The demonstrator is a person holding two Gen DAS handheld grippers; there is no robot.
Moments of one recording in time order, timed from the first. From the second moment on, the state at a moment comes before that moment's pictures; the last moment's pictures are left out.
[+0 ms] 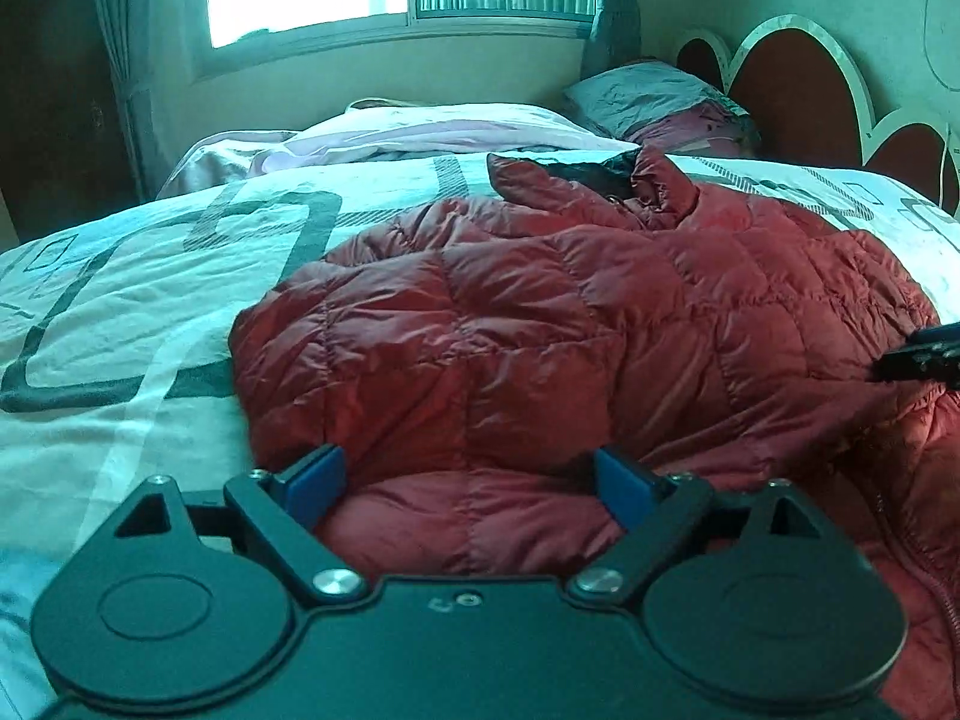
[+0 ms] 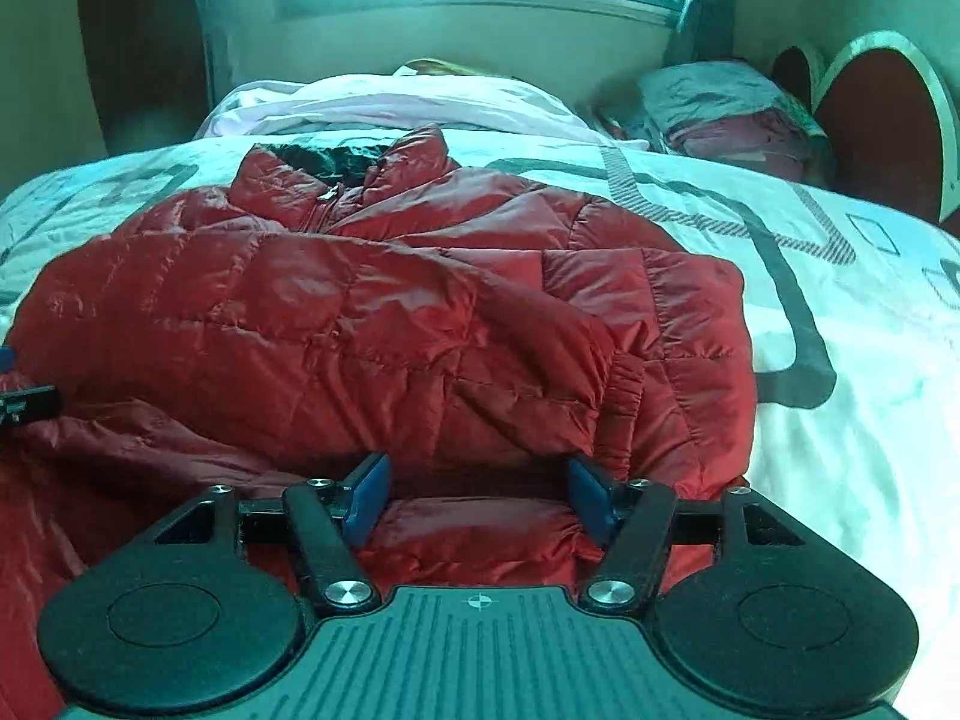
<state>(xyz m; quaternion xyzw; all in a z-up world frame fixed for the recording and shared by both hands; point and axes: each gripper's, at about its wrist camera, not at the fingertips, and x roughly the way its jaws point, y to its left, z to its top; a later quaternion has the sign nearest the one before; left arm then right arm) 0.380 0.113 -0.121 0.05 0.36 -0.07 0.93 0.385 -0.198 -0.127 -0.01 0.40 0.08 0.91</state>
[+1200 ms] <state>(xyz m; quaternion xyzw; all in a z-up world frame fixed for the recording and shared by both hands) 0.222 0.167 -0.104 0.04 0.41 -0.05 0.91 0.188 -0.334 -0.099 0.13 0.45 0.08 0.88</state>
